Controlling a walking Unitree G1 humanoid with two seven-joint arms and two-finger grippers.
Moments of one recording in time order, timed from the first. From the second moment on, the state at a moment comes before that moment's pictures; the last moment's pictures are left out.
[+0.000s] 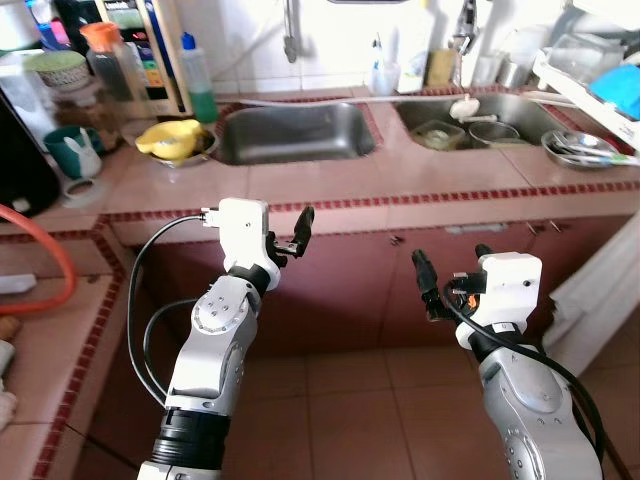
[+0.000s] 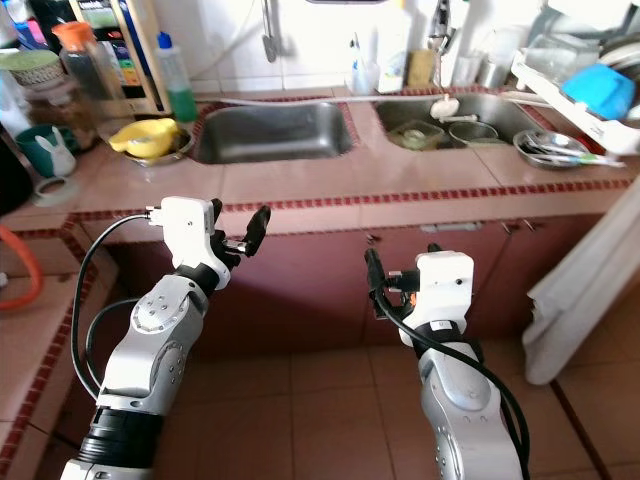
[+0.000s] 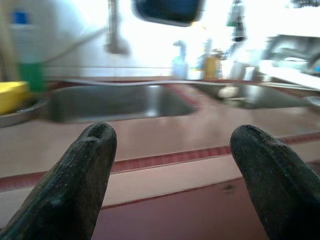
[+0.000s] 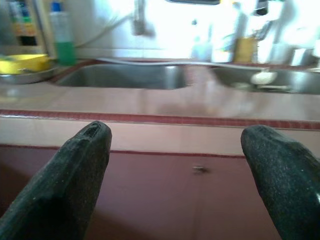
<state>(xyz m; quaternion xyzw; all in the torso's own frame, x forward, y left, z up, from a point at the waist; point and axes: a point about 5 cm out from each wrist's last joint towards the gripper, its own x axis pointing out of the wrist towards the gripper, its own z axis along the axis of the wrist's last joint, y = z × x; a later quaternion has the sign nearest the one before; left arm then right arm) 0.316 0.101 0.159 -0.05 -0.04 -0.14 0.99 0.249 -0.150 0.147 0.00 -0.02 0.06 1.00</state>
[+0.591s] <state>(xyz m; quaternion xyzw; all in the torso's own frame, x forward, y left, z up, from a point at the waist) 0.314 0.113 0.152 -0.05 -0.04 -0.11 0.99 0.247 -0.142 0.149 0.00 -0.03 0.08 1.00</state>
